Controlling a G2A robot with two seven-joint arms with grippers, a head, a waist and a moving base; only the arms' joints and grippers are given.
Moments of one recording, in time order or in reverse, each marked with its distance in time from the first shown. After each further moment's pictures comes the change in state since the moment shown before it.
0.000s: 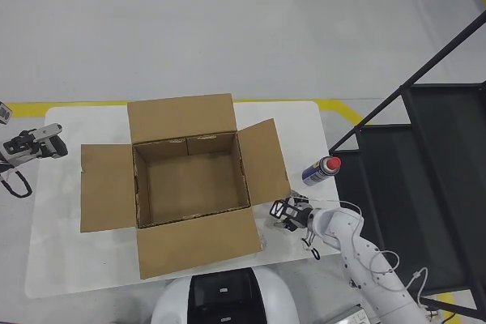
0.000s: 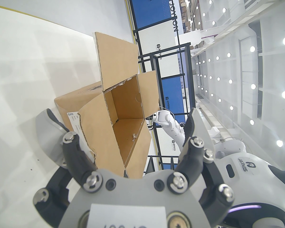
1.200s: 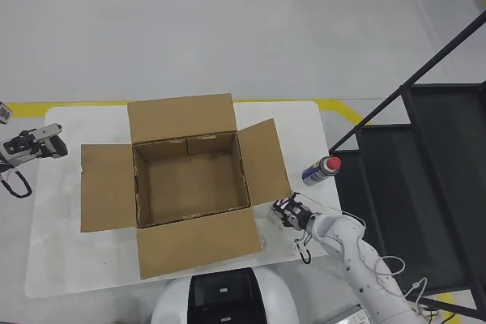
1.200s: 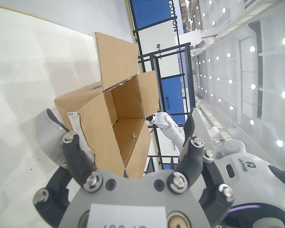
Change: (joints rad) left arm 0.000 0.000 0.000 0.000 0.000 0.000 0.000; right arm -0.050 -0.042 0.040 0.024 0.251 0.141 0.006
